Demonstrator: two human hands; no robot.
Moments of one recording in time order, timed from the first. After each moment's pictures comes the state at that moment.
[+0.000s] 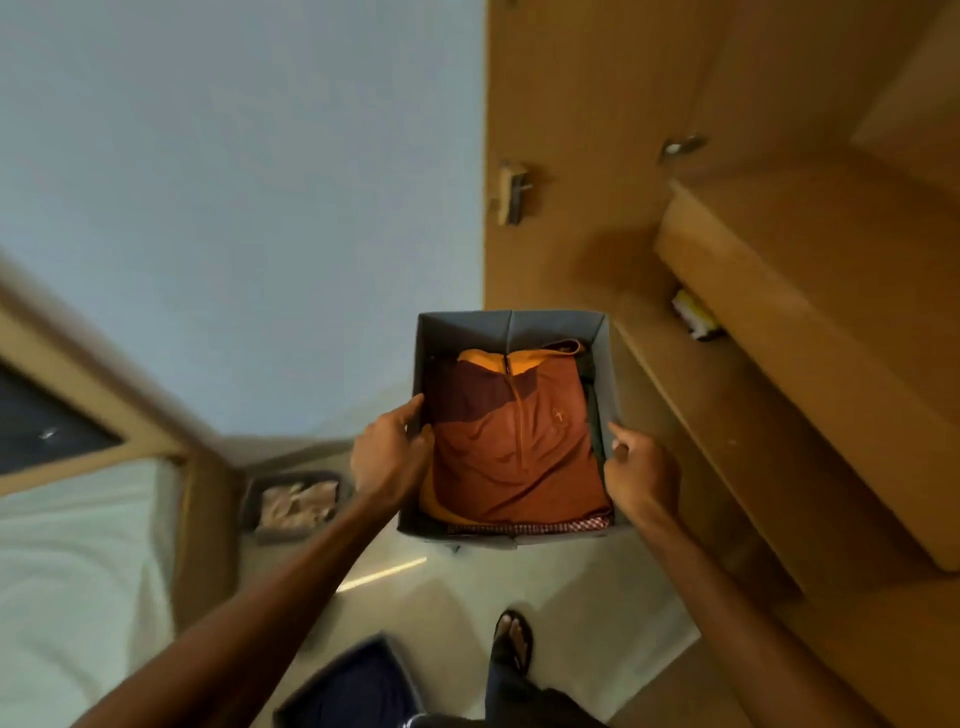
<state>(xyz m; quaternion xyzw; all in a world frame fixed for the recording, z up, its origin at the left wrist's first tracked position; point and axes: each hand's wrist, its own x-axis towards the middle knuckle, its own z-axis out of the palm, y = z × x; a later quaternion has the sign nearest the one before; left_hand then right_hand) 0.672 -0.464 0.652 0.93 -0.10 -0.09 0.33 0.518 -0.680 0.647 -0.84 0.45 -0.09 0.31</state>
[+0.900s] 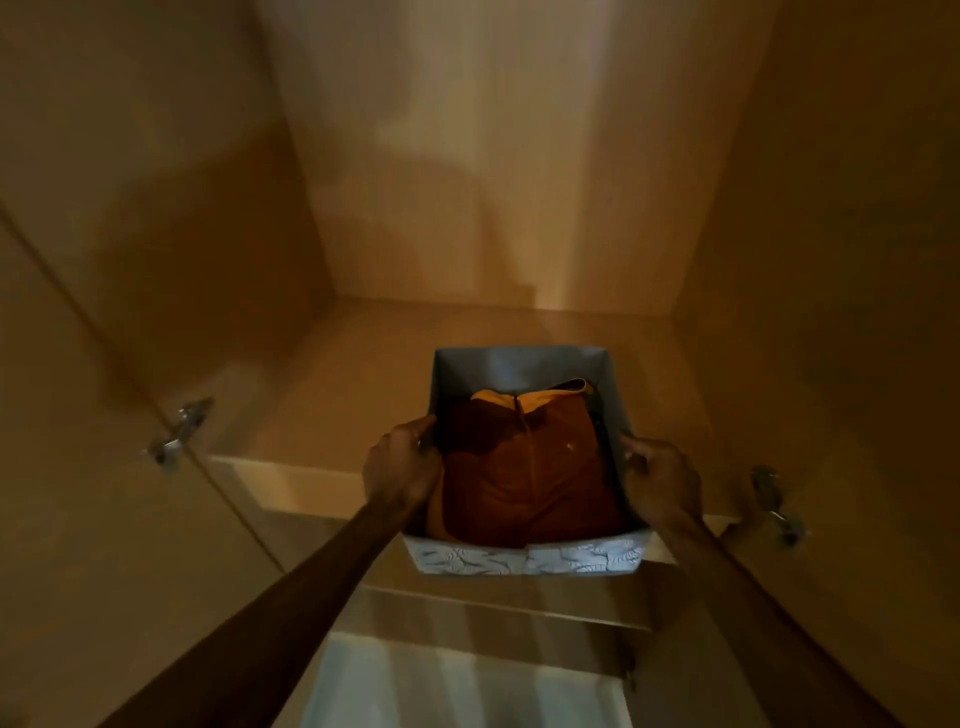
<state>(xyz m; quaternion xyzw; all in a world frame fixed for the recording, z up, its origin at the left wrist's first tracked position) 0.704 -1.089 0.708 0.67 -0.66 -0.16 0.29 0.416 -1.030 0.724 -0.55 0.76 -0.31 0.16</state>
